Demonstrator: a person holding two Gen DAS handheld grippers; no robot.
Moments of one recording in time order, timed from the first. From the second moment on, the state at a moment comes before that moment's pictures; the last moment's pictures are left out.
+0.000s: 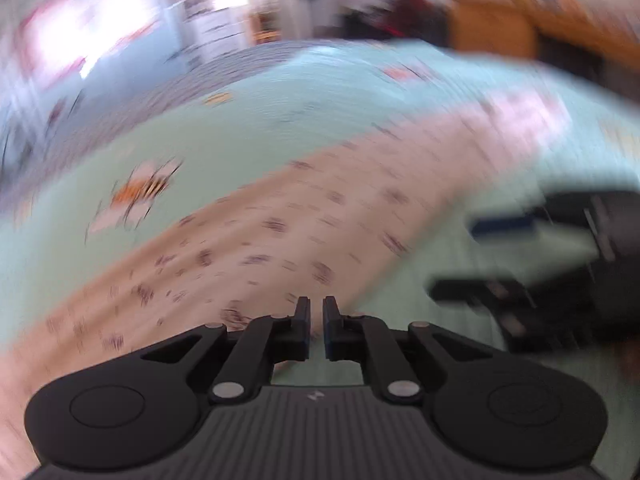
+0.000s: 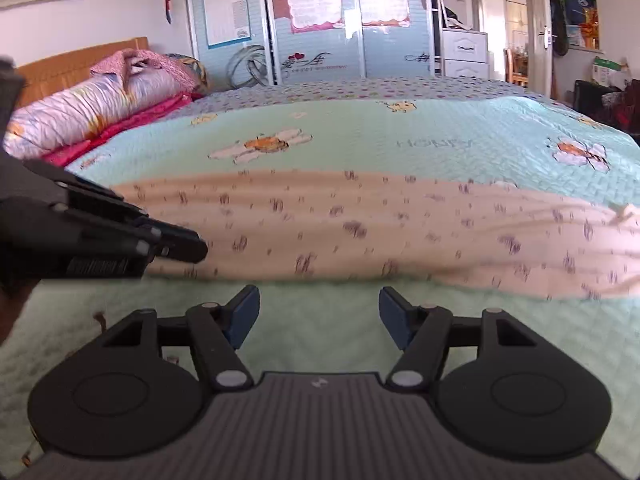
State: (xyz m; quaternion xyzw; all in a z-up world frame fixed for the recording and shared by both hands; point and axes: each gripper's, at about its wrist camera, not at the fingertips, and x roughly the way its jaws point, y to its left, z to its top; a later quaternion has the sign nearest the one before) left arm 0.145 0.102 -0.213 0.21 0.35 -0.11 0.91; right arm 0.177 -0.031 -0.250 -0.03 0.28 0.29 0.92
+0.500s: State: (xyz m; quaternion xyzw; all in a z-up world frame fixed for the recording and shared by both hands) left arm 0.151 0.079 -0.235 0.38 0.33 -0.08 0.86; right arm 0.188 -0.048 -0.261 0.04 0.30 0.30 0.90
